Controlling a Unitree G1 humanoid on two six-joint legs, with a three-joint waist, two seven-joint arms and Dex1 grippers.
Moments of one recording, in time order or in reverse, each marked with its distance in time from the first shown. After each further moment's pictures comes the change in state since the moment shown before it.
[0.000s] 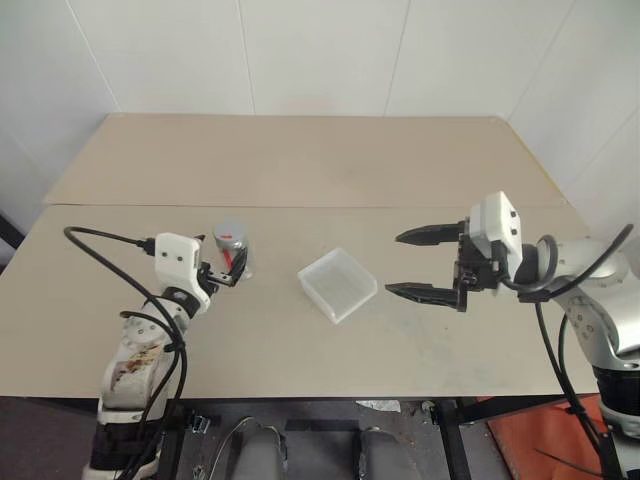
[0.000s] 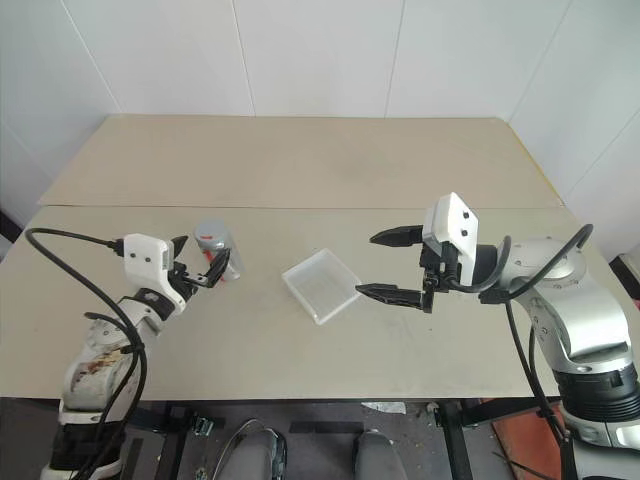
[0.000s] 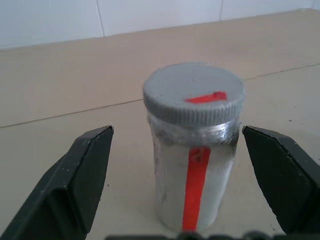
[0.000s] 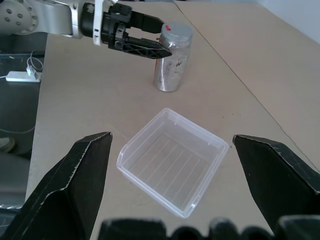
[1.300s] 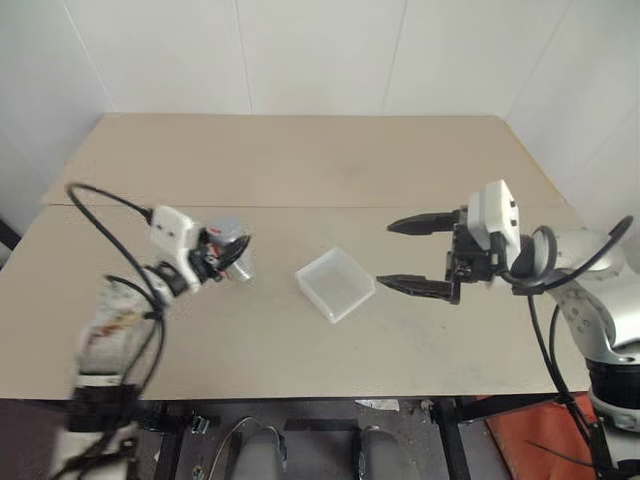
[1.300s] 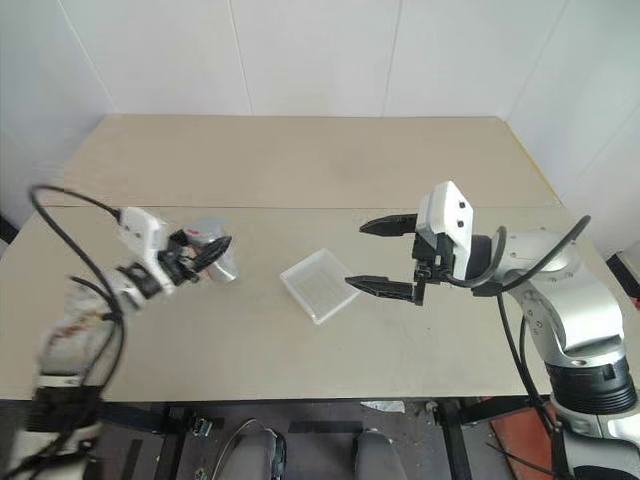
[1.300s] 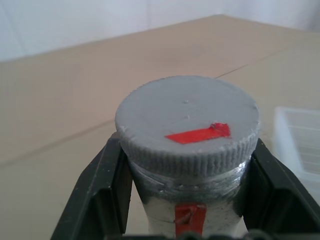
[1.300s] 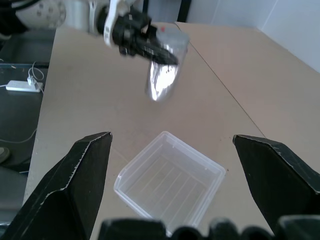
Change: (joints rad) left arm -0.158 0.314 0.103 0.090 -0.268 0.073 -0.532; right arm -0.058 0.062 0.014 -0.013 0.018 0.000 -0.030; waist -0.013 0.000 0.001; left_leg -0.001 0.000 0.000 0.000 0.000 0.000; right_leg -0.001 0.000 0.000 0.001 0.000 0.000
